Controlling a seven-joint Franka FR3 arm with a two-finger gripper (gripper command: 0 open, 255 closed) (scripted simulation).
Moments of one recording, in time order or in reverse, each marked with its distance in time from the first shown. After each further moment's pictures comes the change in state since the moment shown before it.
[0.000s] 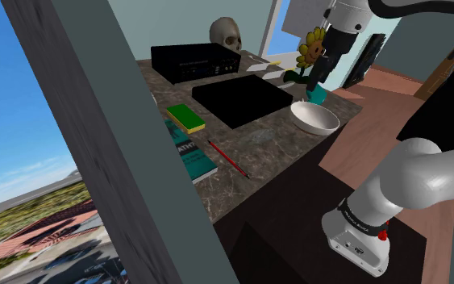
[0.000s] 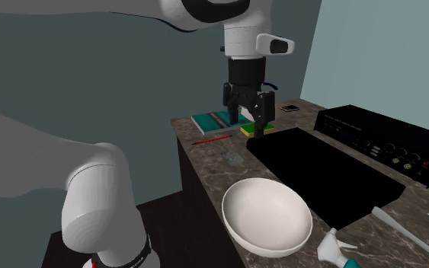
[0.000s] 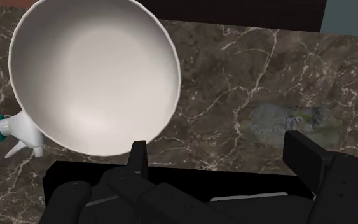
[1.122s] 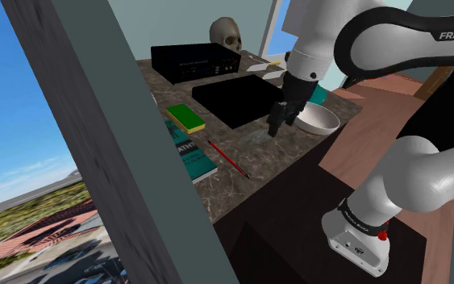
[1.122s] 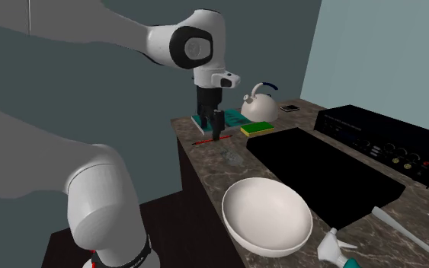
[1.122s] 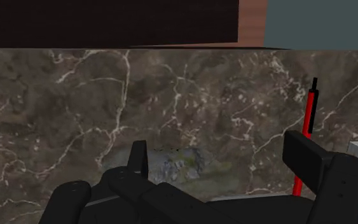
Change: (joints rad) arm 0.133 0.065 0.289 -0.165 0.252 0.199 0.359
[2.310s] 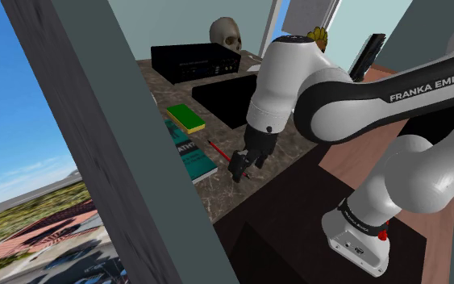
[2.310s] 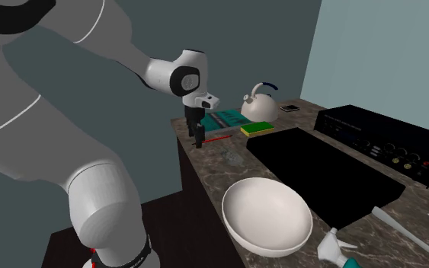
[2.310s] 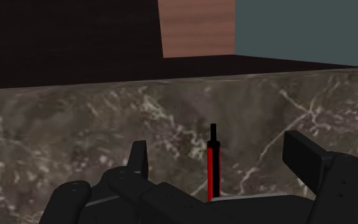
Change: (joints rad) arm 0.065 0.278 0.248 -0.015 0.138 0.309 0.253
